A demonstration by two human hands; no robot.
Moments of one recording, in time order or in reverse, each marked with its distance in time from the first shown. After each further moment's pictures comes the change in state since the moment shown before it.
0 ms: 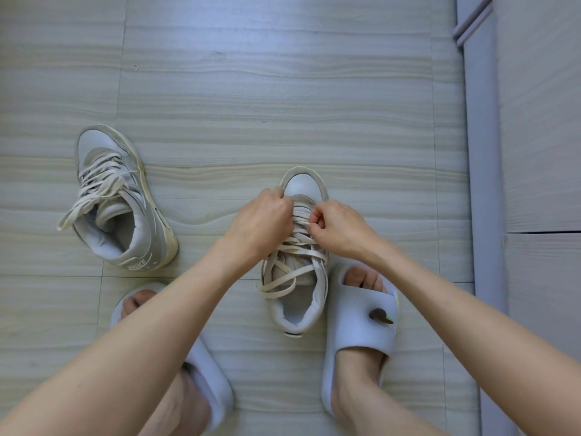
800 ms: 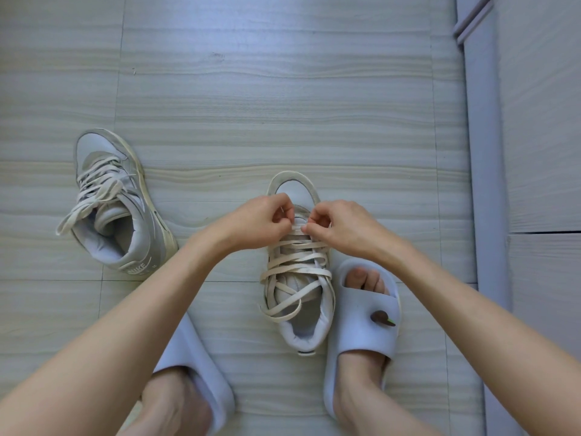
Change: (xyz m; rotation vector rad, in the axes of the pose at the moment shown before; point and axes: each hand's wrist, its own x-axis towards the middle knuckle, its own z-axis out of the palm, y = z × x) left_hand 0.003 -0.022 -0.009 -0.563 -0.251 -0.044; right_hand -0.007 0.001 -0.016 0.047 -0.048 -0.101
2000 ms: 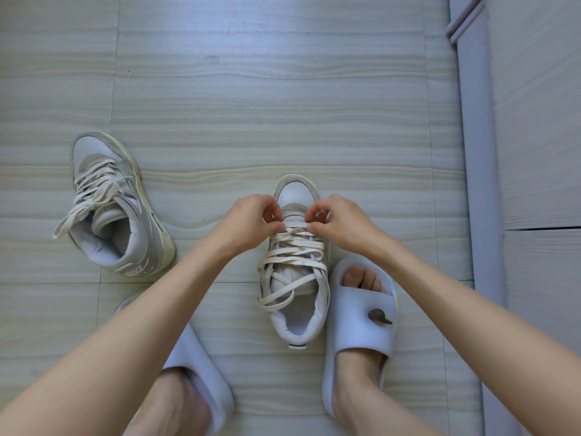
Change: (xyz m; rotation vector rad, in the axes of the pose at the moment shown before) left_hand 0.006 -0.014 0.010 0.033 0.183 -0.077; right_hand 0.013 0.018 0.011 0.123 0.081 0.093
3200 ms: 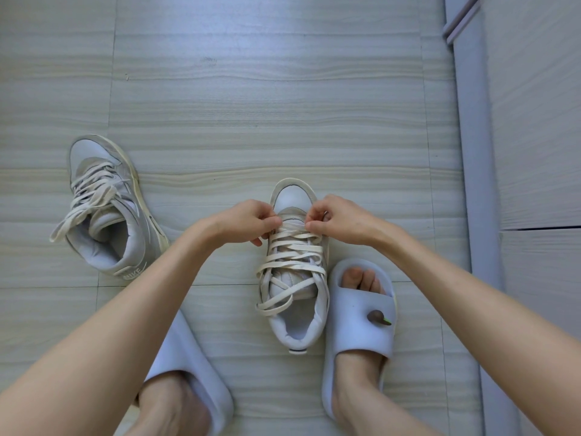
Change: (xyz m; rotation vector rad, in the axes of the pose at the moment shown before) left_hand 0.011 -0.005 -0.009 -0.186 -0.301 -0.116; right_hand 0.006 -0.001 -0.014 0.068 -0.199 -0.049
